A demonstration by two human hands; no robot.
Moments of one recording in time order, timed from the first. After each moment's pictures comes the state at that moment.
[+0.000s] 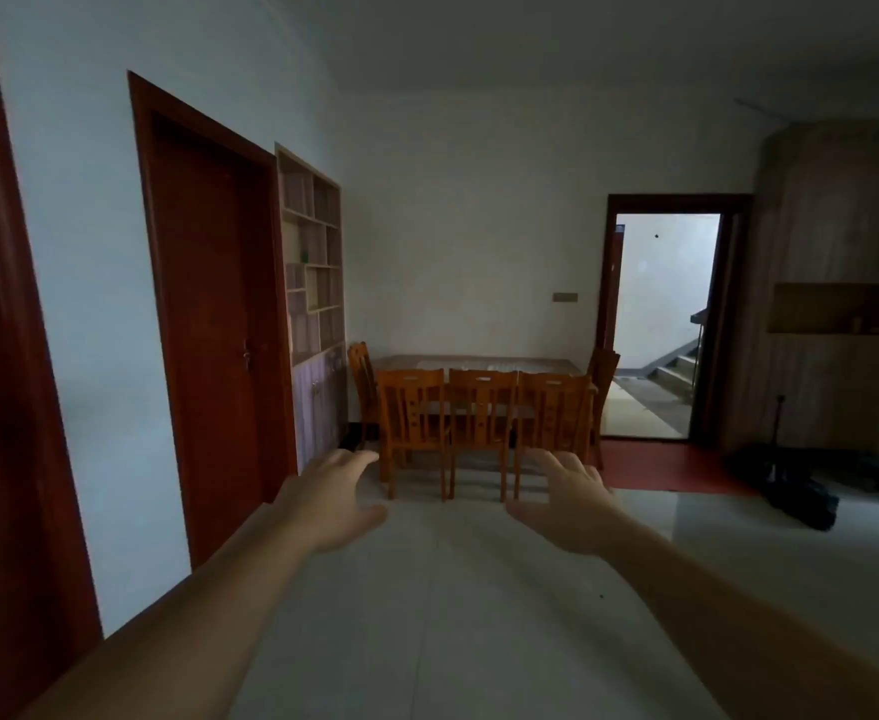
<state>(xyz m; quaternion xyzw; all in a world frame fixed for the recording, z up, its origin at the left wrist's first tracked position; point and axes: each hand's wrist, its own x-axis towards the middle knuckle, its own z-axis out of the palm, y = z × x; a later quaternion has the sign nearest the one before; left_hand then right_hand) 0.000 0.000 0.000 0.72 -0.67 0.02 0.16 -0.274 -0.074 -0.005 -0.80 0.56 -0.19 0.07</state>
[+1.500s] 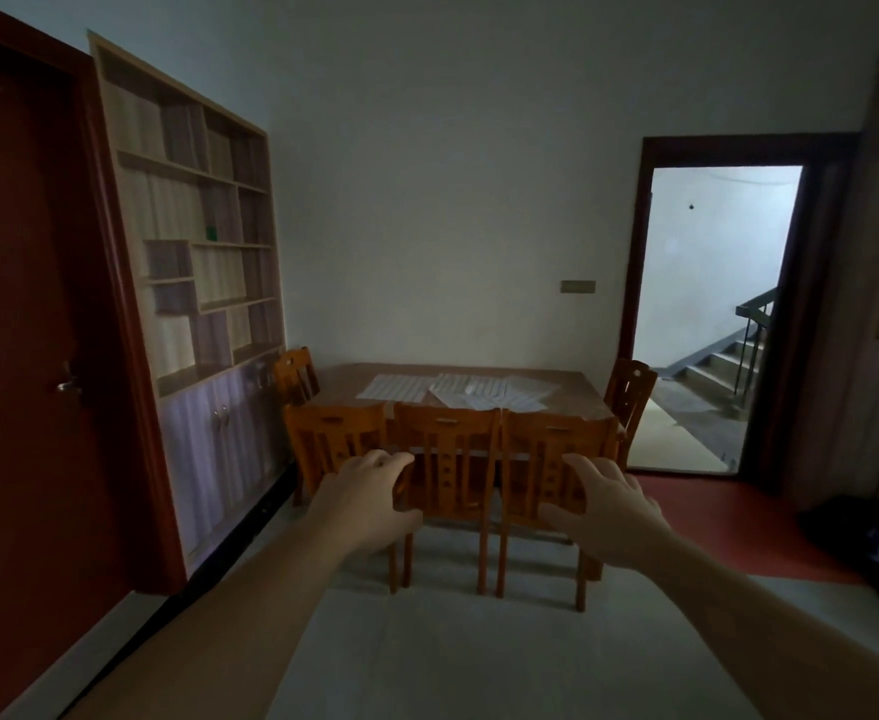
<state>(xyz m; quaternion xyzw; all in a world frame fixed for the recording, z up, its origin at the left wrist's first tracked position) -0.070 -0.917 -0.005 0.72 -0.68 0.01 0.13 -0.337 -0.979 -0.013 -0.79 0.58 -0.18 0.09</state>
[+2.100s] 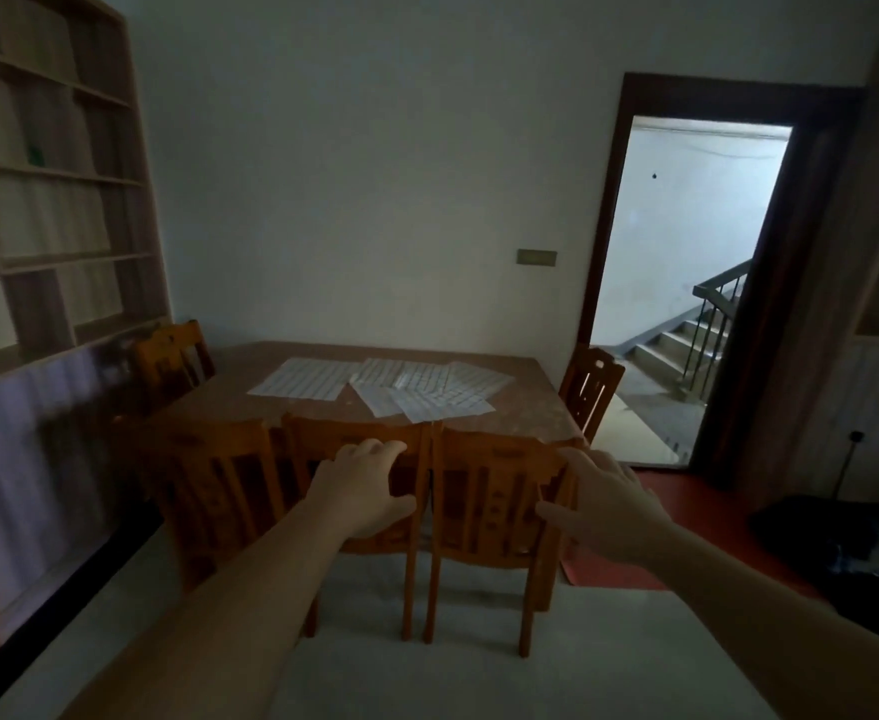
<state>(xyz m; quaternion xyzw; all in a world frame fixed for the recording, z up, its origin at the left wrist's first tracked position) -0.104 -1.382 -0.058 0.71 -0.70 -0.02 0.11 -0.384 -1.409 -0.053 -0.78 0.61 -0.14 0.07</state>
